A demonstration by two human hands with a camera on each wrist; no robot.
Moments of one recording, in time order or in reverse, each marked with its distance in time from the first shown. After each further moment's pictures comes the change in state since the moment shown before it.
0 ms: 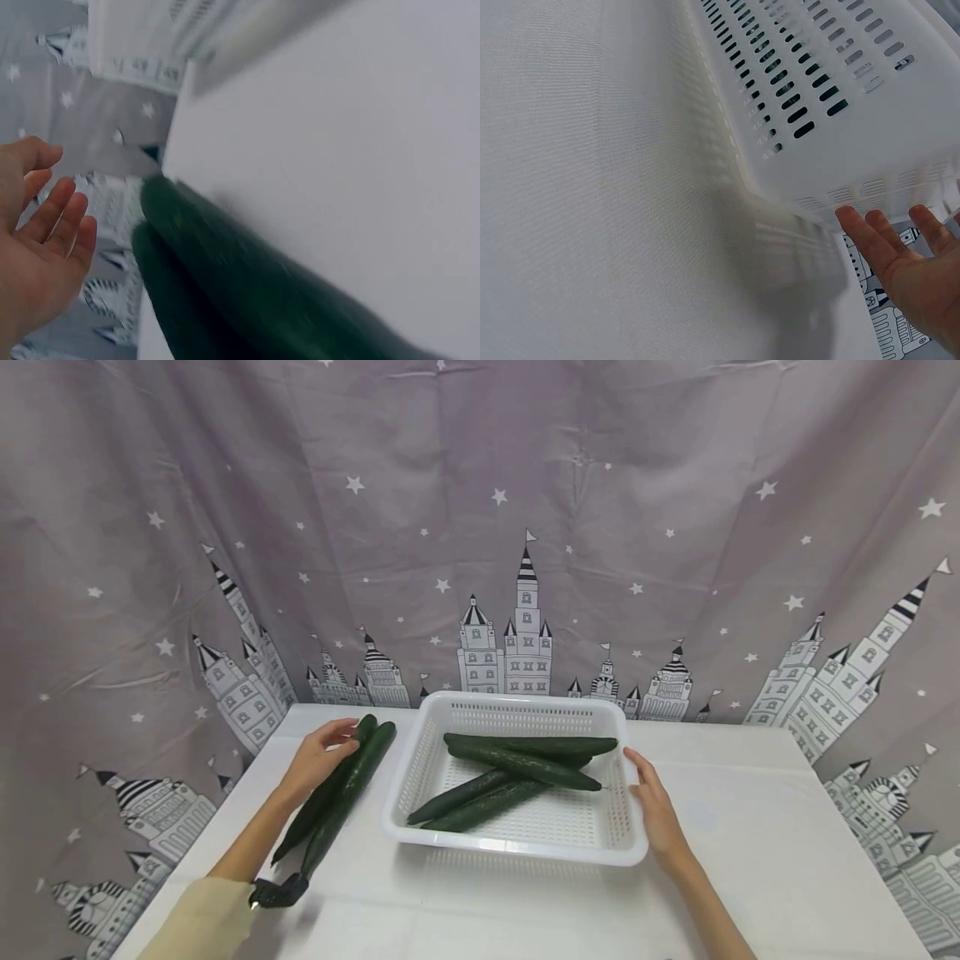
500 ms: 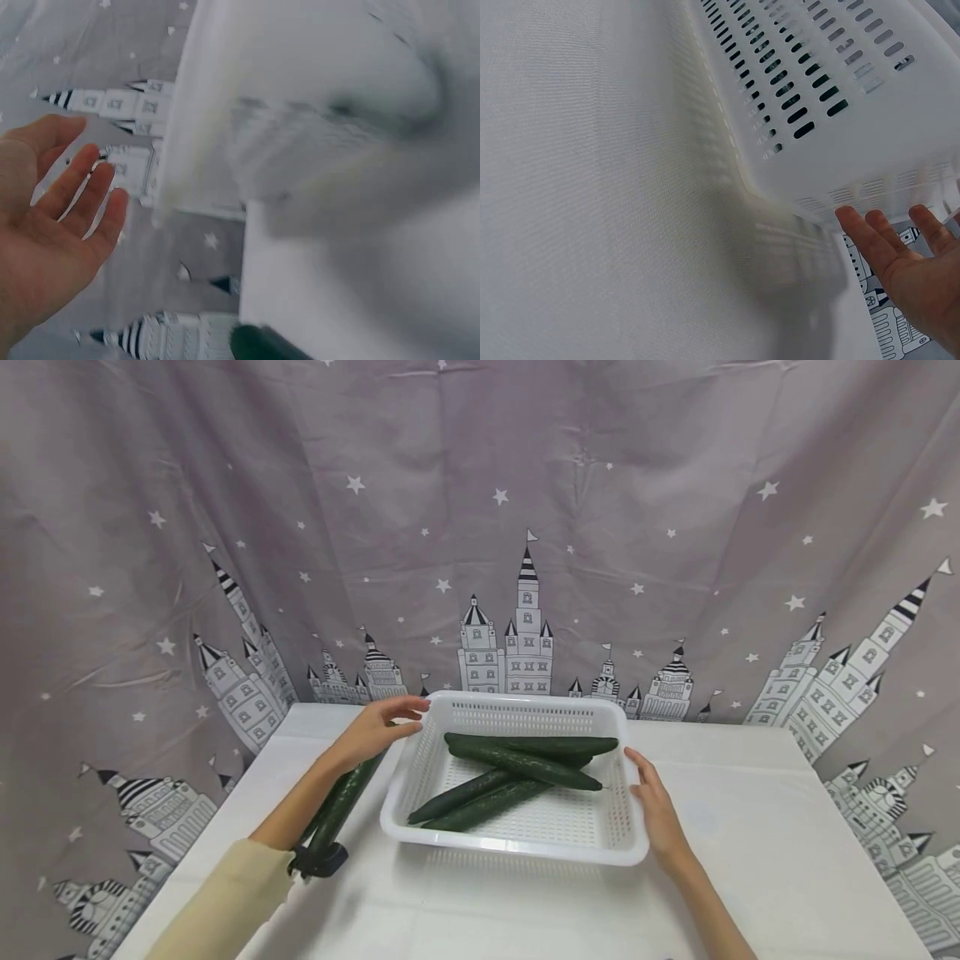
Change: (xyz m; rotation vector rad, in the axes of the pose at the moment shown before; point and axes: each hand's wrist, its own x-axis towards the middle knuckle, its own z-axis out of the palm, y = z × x) left_hand 0.027 0.088 0.042 -0.036 -0.313 0.257; right_hand 0.000 0.000 0.000 -0.002 -0.001 -0.009
